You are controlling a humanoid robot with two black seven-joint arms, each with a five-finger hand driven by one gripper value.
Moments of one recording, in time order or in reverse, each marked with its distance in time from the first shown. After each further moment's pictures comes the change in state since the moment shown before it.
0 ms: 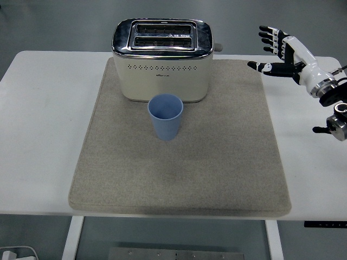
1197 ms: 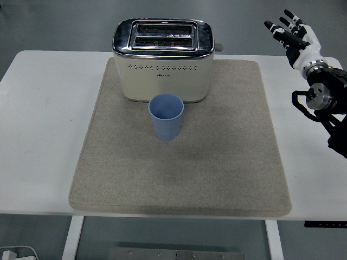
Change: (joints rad) left arm 0.000 0.000 0.000 0.000 0.000 0.000 0.000; right arm 0.150 0.233 0.011 -0.403 0.552 0.001 -0.064
